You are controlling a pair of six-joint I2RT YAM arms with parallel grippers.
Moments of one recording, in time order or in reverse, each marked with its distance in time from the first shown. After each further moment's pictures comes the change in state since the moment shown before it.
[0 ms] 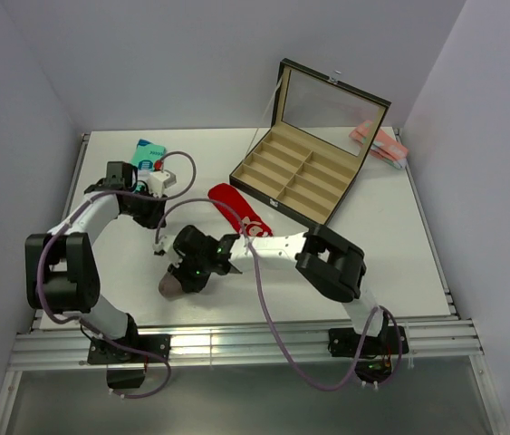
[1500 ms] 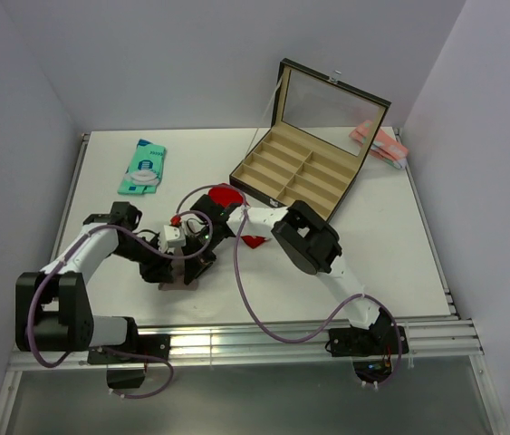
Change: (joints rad) left arm -0.027 -0.272 -0.296 -0.378 0.256 0.627; right arm -0.280 0.332 0.302 -0.180 -0.766 0.311
